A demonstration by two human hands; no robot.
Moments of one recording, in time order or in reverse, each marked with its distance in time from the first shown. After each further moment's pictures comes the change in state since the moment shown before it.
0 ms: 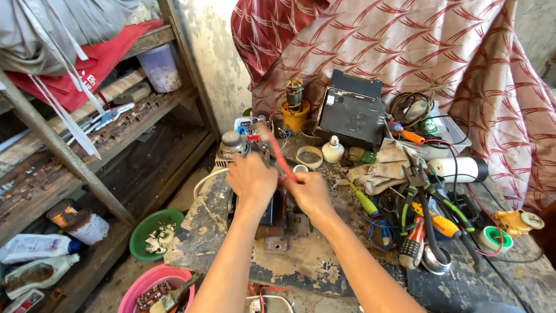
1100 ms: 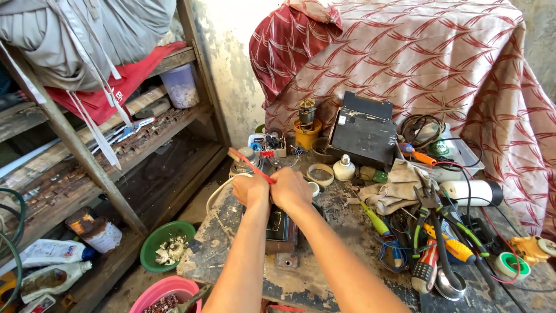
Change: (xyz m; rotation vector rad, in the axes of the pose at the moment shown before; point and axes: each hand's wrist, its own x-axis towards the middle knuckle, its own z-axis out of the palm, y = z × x) left_hand 0.046 -0.023 0.006 -0.457 0.206 -0.466; right_hand 0.005 -0.098 0.037 -0.515 -0.077 0.012
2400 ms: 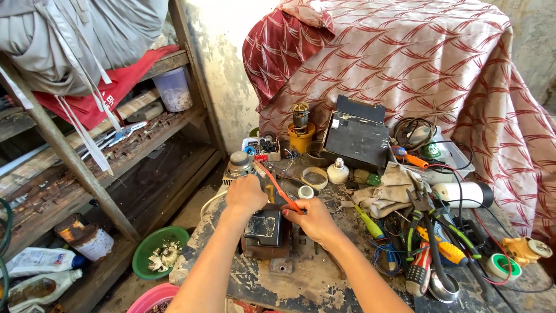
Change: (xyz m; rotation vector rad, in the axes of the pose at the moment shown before) left_hand 0.031 -0.009 -0.012 0.750 -0.326 0.740; right_hand -0.021 0.101 0.006 0.502 -0.008 -0.179
